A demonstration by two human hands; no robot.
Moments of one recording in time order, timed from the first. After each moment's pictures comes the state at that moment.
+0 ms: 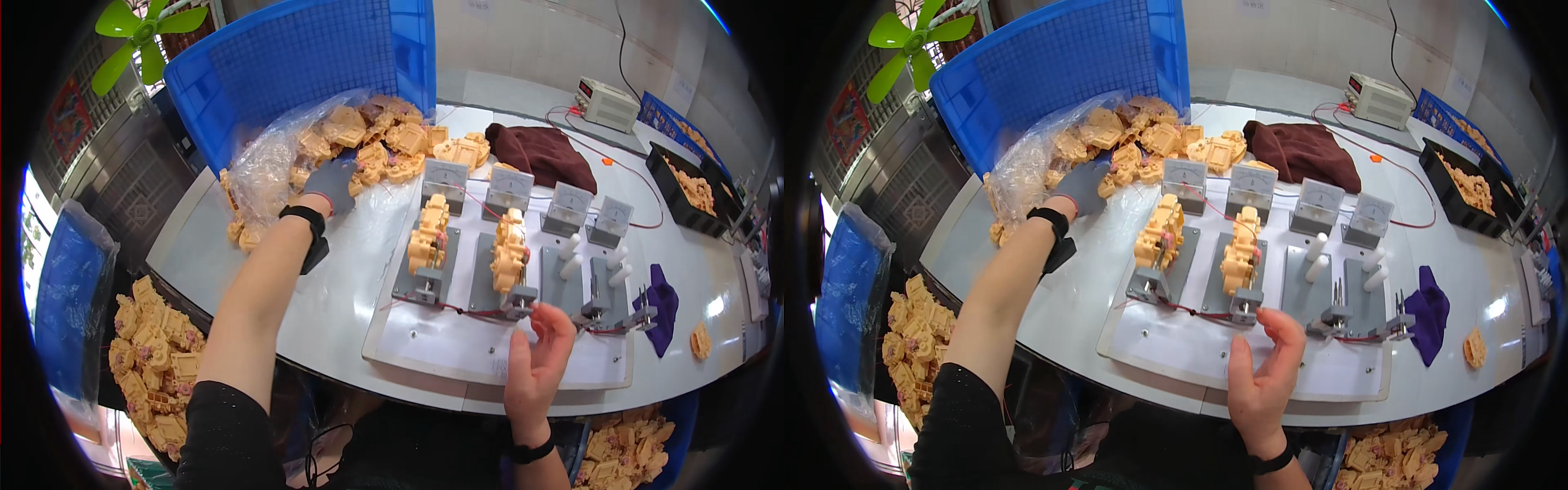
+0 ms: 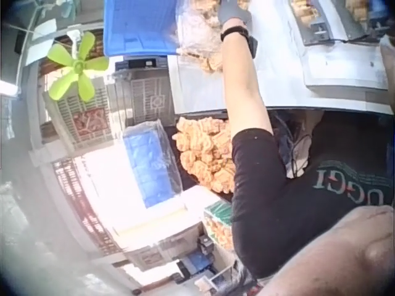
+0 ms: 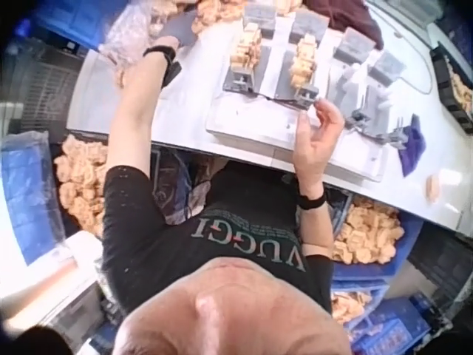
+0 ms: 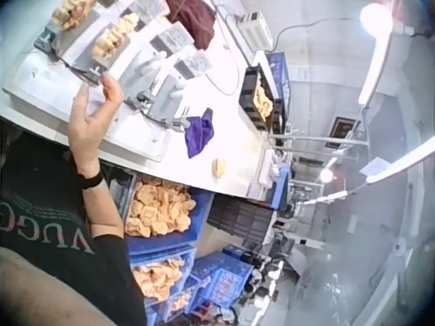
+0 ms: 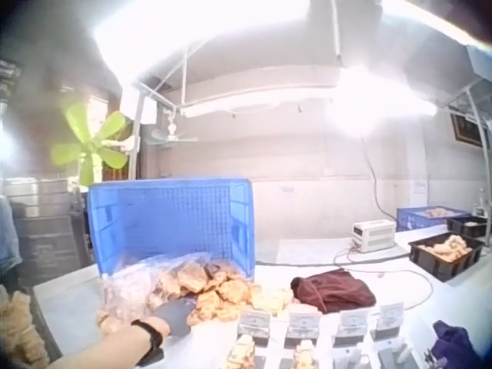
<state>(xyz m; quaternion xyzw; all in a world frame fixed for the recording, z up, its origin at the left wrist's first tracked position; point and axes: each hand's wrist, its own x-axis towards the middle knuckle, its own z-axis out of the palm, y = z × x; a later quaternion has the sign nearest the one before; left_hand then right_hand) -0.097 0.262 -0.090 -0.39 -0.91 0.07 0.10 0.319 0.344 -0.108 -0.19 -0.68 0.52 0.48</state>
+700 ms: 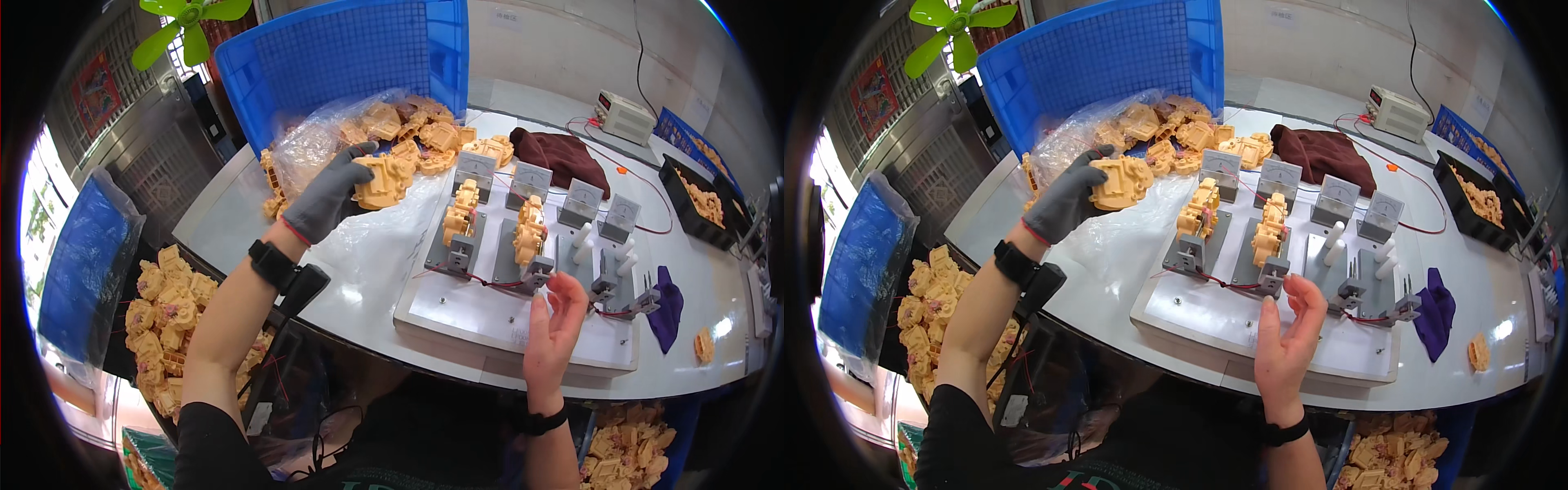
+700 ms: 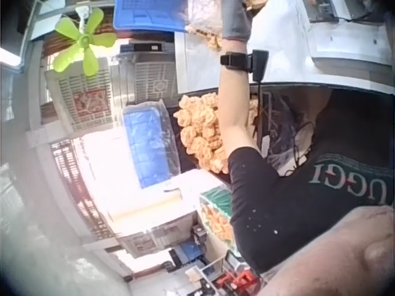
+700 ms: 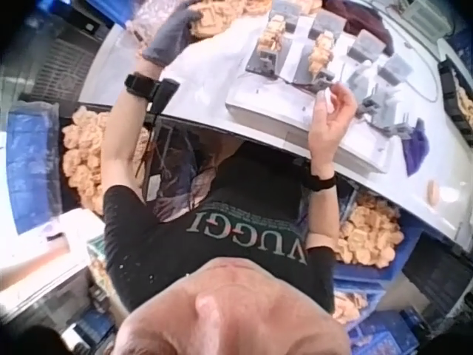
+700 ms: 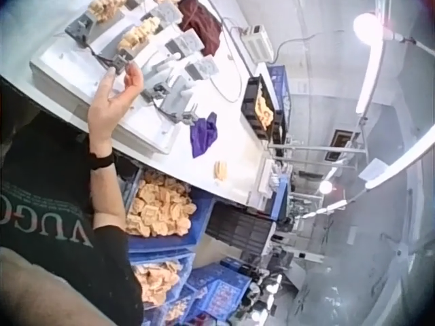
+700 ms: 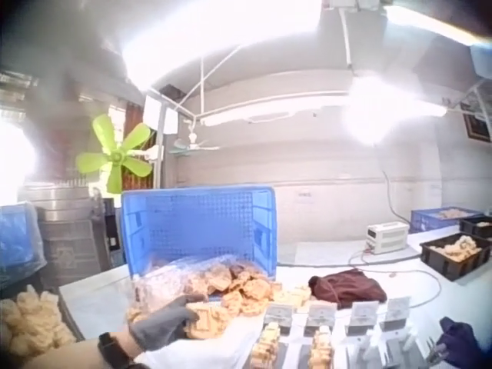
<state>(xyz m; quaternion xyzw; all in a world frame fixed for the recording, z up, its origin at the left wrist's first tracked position) 0.029 0.186 -0.009 -0.31 -0.66 -0.64 -0.26 0.318 0.349 -0.107 -0.16 -0.67 0.52 0.50</state>
